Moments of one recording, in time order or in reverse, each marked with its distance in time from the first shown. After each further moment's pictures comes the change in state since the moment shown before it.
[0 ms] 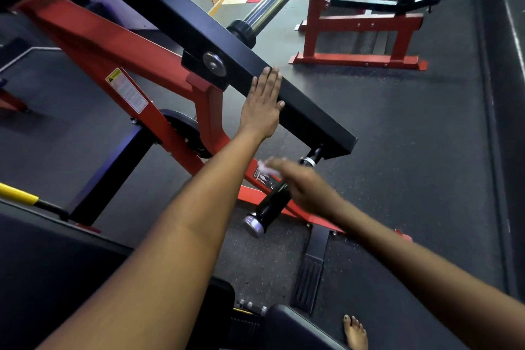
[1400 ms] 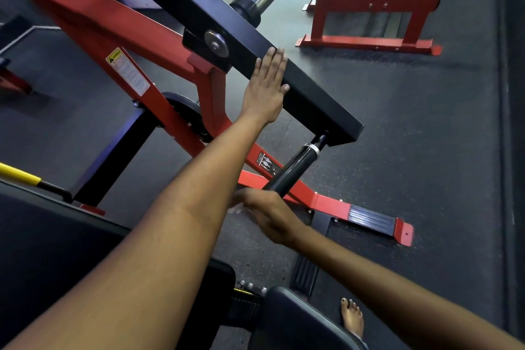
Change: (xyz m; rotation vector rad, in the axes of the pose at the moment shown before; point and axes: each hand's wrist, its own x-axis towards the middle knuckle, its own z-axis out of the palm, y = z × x) left_hand 0.002 -0.002 0.004 0.024 0.000 -0.007; right_hand -0.016 -0.063 0.063 0.257 -0.088 -0.064
